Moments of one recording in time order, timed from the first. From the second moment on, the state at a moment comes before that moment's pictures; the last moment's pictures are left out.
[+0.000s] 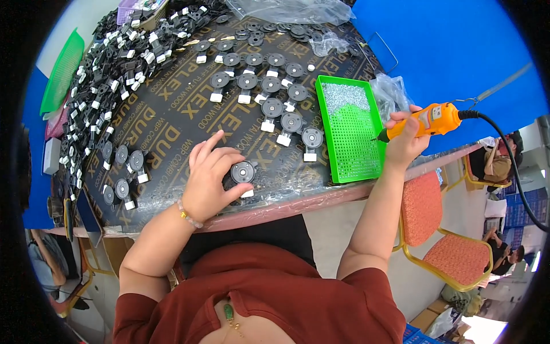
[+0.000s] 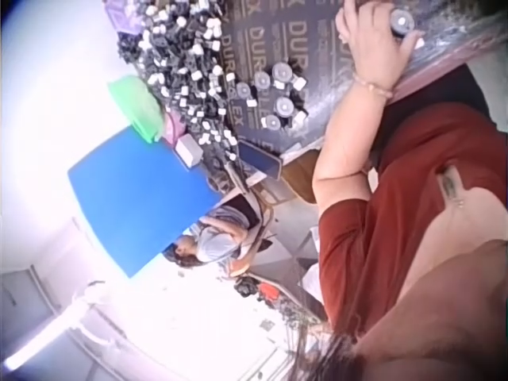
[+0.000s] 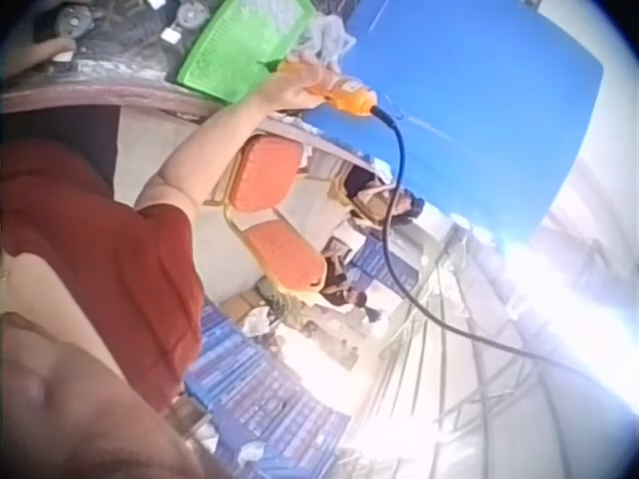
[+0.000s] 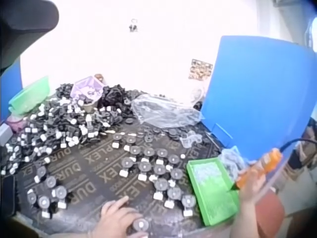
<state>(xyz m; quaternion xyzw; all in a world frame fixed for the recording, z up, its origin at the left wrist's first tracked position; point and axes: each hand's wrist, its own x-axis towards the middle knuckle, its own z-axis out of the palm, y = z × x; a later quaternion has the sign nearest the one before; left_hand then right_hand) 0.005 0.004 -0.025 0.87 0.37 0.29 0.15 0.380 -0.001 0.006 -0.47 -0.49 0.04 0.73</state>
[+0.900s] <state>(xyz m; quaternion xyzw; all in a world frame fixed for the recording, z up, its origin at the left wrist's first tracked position) 0.002 0.004 -0.028 0.87 0.37 0.30 0.15 0.166 -0.023 0.024 -0.22 -0.55 0.40 0.70</state>
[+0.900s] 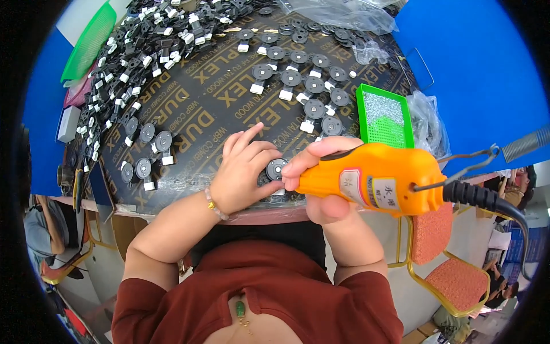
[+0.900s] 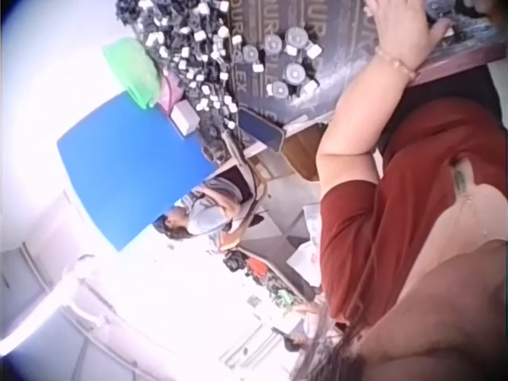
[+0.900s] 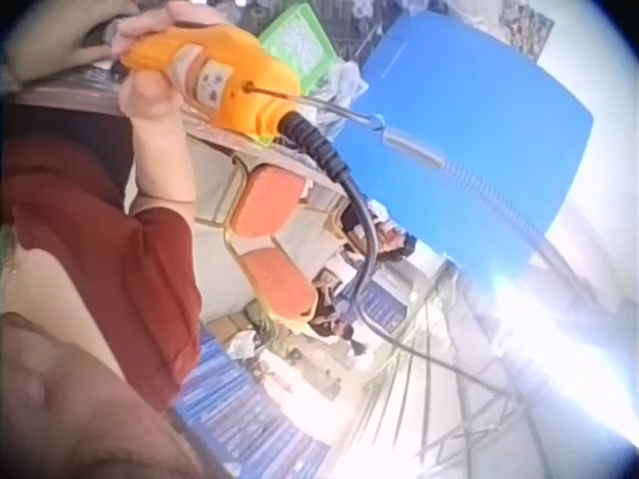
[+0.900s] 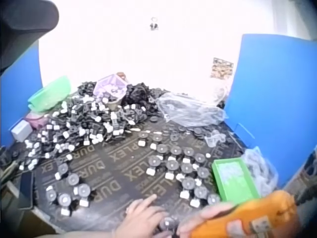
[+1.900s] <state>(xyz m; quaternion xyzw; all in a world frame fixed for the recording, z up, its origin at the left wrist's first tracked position) 0.002 0.003 -0.031 0.87 0.37 0.30 0.16 0.165 -0.026 0.017 -0.23 -0.57 0.39 0.69</state>
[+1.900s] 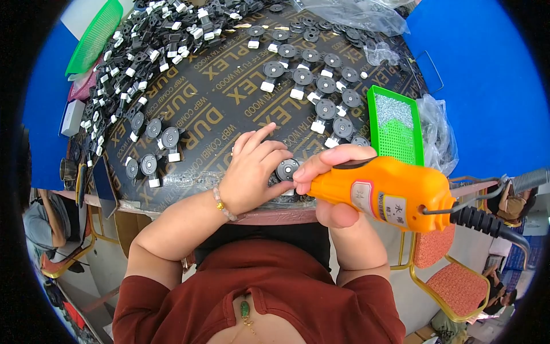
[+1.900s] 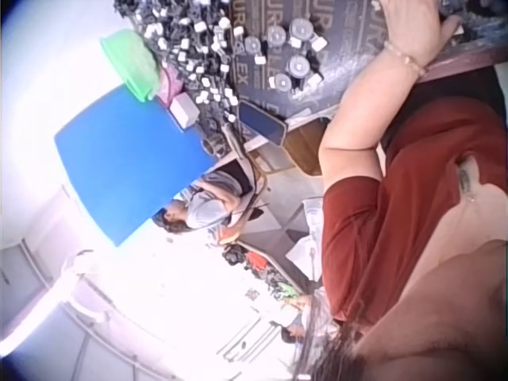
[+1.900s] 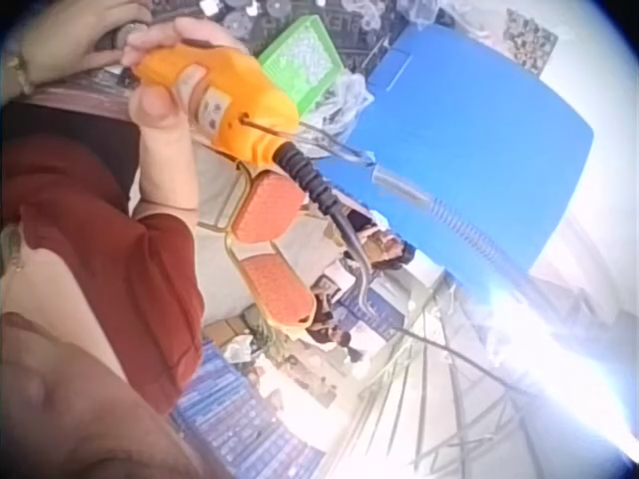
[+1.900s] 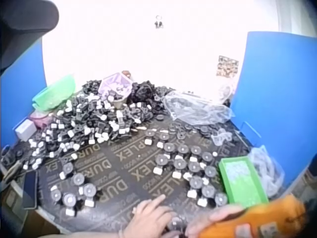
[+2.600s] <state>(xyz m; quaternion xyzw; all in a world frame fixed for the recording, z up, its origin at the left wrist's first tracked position) -0.022 -0.001 -0.005 0.87 0.44 0.21 0.06 0.174 -0.016 0.021 -0.20 -0.53 0.41 0.71</state>
